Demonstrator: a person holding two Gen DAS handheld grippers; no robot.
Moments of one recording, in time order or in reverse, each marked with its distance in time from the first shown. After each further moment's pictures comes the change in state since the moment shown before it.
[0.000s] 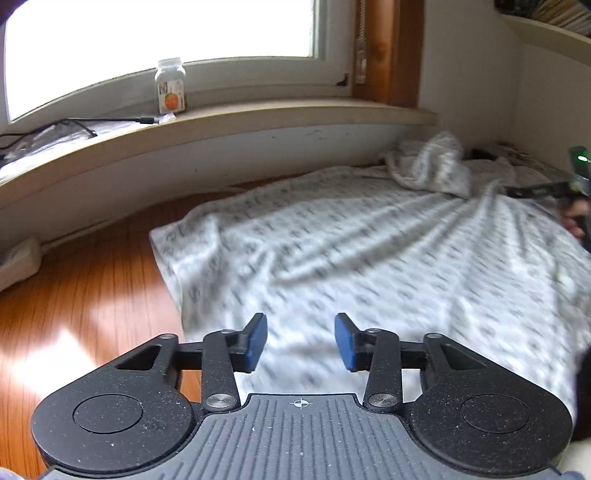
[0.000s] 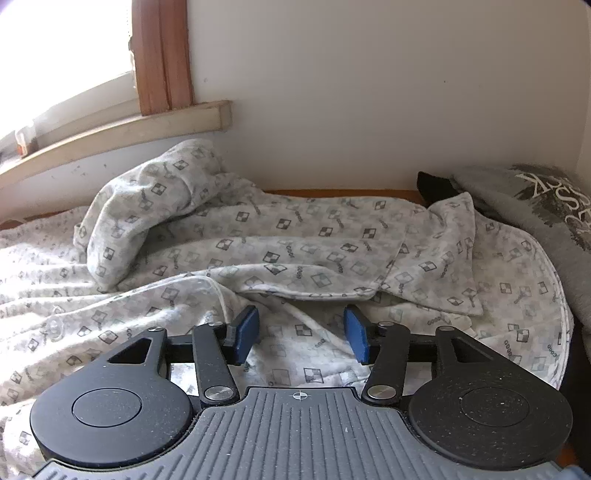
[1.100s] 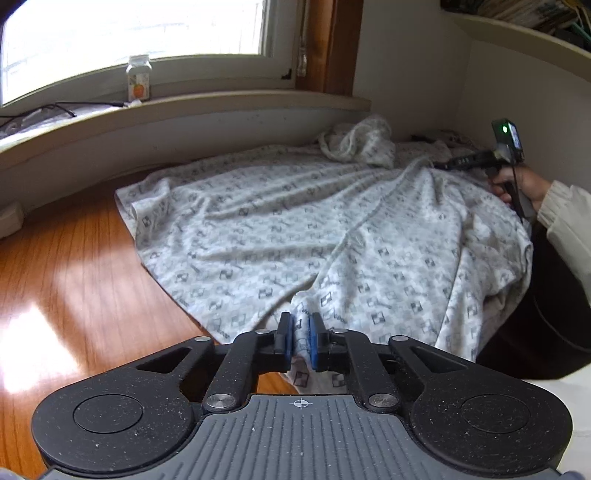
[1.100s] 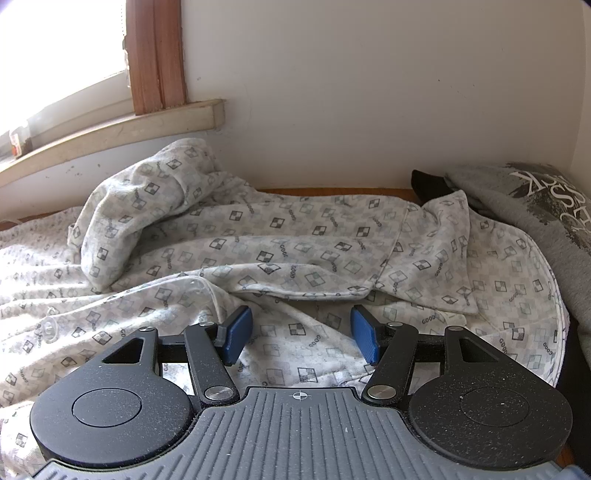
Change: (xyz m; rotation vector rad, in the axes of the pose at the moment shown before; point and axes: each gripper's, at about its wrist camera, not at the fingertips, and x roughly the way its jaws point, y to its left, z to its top) left arm -0.055 -0.029 -0.059 0.003 -0.012 -0.128; right arm -0.001 -0.001 0.000 0.000 0.009 0.003
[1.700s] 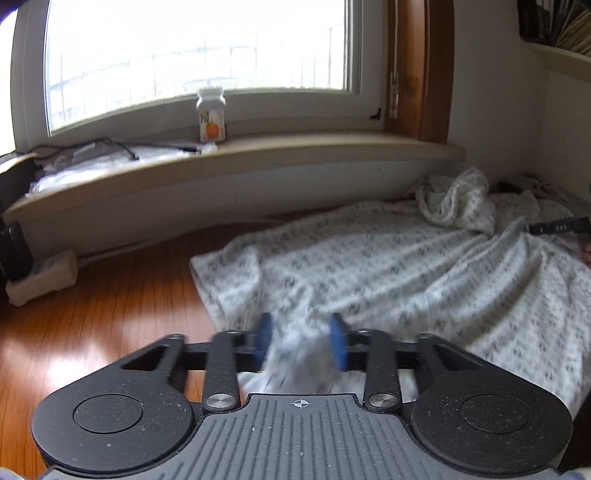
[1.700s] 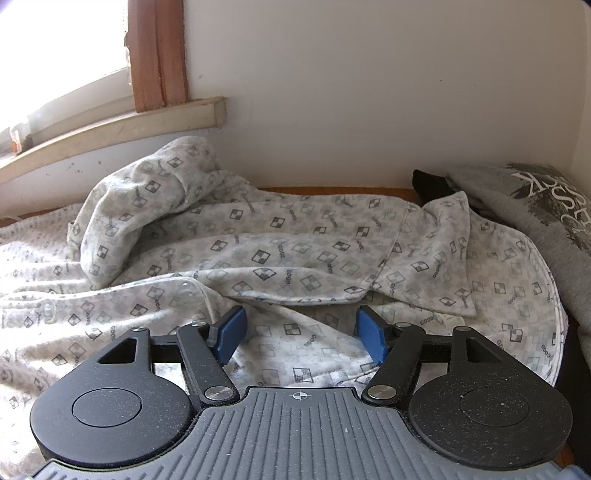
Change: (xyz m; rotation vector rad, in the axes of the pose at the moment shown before) left arm 0.038 0.048 0.081 -0.046 -0.079 0.226; right arm 0.000 0.000 0.001 -0.011 0.010 0.003
